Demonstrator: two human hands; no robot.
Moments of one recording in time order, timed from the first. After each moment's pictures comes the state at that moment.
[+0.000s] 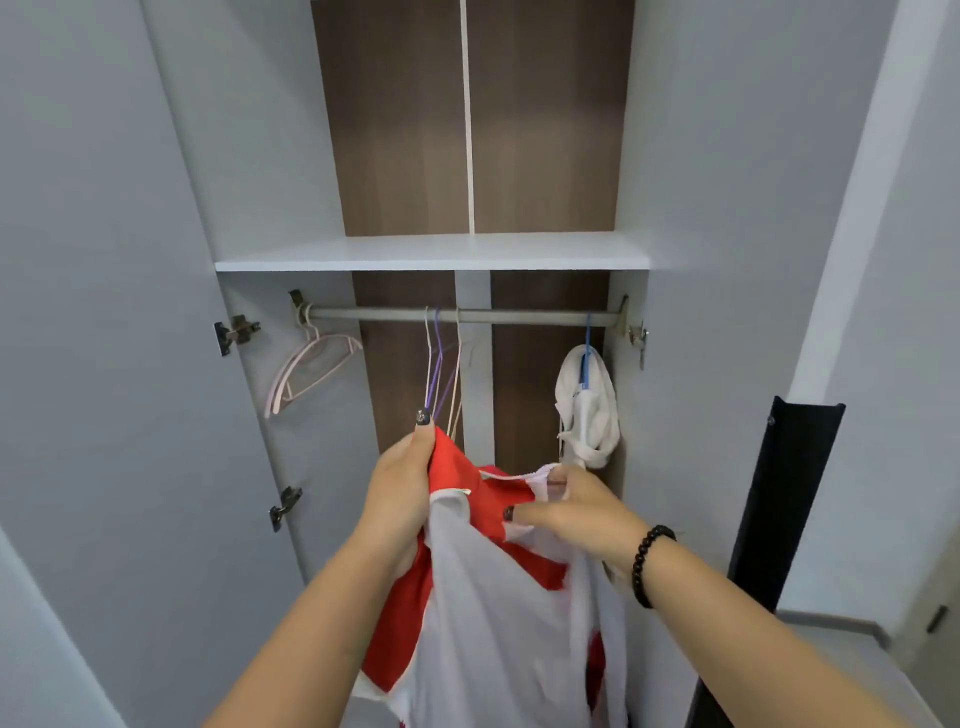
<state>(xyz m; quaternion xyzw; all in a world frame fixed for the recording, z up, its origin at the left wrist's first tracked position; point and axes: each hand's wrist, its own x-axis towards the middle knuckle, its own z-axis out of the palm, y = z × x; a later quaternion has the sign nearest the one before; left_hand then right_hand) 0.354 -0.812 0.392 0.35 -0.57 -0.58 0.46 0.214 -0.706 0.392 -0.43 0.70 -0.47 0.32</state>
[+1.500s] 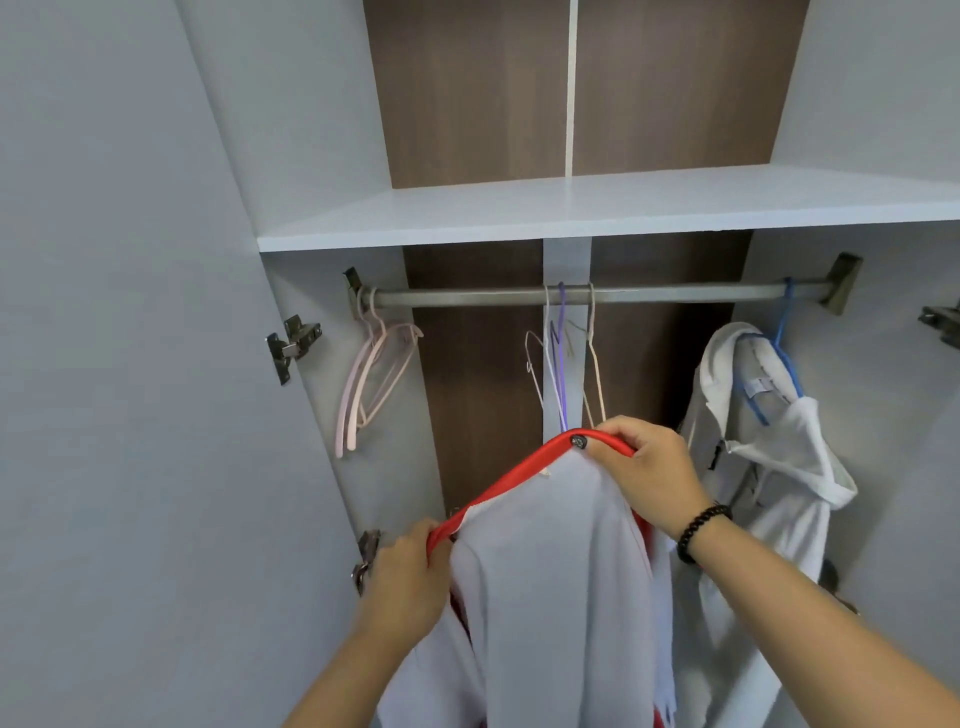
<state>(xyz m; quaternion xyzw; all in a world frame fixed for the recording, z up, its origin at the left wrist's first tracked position) 0.463 -1.128 0.286 0.46 -0.81 -0.28 0.22 0.229 -1.024 0.336 -0.47 0.70 -0.54 0.04</state>
